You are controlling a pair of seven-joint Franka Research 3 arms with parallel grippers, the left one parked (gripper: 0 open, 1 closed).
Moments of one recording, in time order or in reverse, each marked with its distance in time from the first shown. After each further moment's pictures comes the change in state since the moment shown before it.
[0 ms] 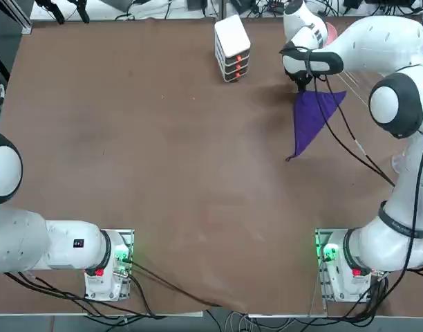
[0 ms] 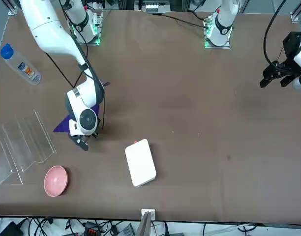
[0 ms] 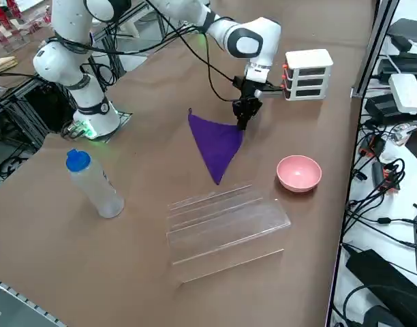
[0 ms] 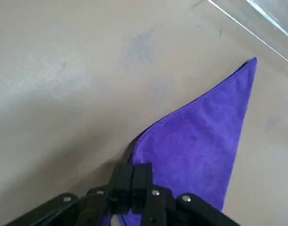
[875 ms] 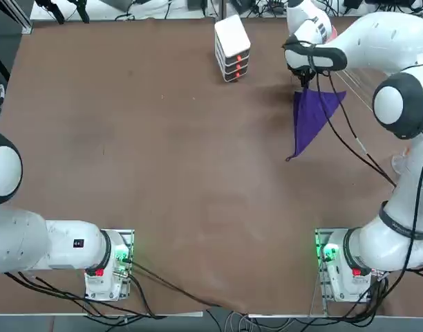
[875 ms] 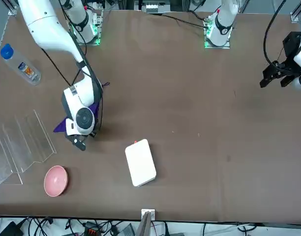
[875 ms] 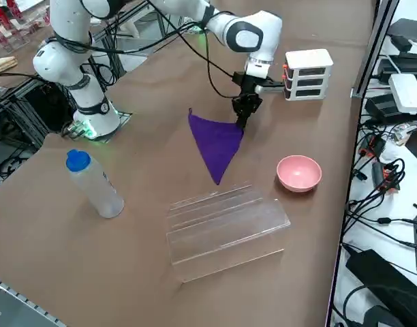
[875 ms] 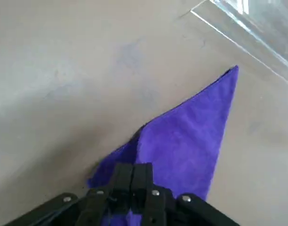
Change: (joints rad) arm -0.012 -0.041 0.000 0.003 0.008 -0.071 -0.066
